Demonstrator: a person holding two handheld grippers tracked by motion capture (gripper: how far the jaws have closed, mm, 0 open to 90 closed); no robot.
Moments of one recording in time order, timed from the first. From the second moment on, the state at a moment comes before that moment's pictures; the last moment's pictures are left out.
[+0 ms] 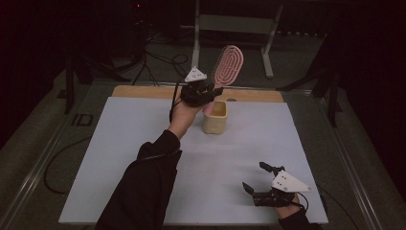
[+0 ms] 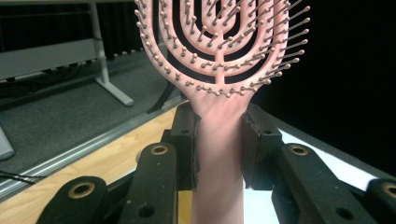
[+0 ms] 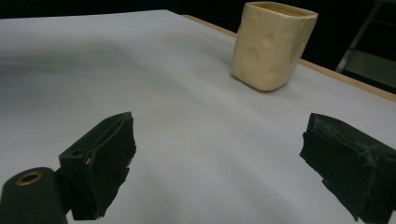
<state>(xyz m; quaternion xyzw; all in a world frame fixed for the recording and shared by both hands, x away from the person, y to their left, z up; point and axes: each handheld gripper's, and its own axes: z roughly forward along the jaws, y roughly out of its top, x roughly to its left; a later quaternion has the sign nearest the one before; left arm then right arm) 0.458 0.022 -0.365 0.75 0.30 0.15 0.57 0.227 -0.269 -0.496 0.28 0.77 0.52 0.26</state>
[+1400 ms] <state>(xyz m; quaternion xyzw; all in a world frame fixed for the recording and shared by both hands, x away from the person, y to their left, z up) 0.490 0.011 -0.418 0.68 0.29 0.17 0.65 0.227 -0.269 -0.497 0.27 0.77 0.52 0.25</state>
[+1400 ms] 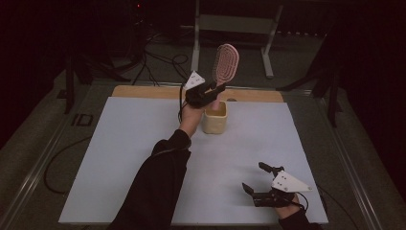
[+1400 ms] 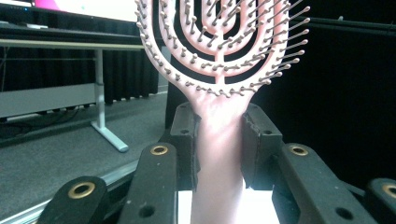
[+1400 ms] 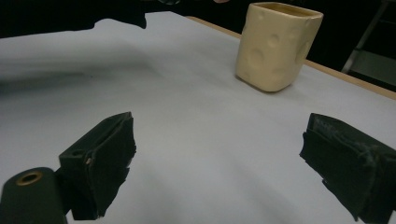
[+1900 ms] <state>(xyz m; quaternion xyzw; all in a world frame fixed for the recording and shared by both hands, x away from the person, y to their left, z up) 0.487 0.008 -0.445 0.71 0.29 0.17 0.62 0.227 -0.268 -0.498 0.27 0.77 0.52 0.24</state>
